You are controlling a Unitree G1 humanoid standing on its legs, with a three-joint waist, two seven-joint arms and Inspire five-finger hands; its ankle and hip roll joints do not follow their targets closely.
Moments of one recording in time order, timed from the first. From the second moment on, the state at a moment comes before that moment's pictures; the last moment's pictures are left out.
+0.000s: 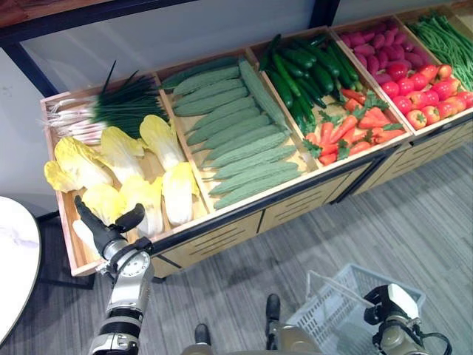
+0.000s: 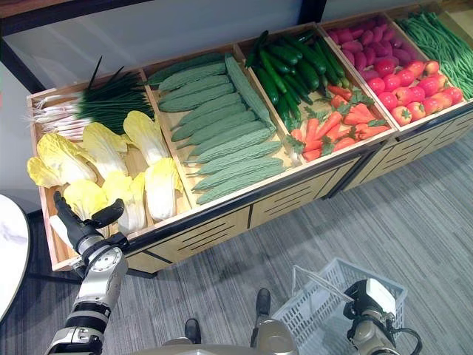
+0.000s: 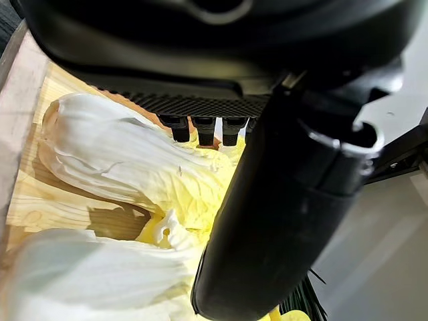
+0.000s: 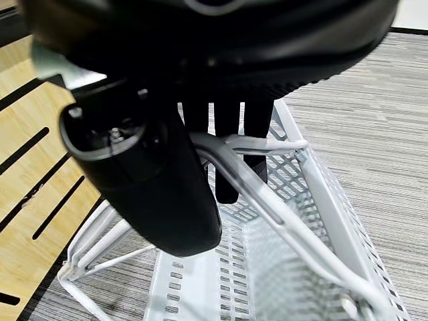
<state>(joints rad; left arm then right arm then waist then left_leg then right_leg) -0.14 0.27 0.10 0.43 -0.20 -0.13 0.80 -0.03 -0.47 0.18 1.17 -0.31 -0.06 -0.41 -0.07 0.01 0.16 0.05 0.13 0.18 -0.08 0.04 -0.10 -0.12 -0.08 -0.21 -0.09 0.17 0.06</state>
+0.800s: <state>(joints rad) -0.07 0.31 0.12 0.48 0.04 0.01 0.88 -0.03 -0.46 0.18 1.19 -0.31 -0.07 -0.44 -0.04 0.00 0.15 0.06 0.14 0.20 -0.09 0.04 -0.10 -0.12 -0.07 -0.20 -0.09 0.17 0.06</state>
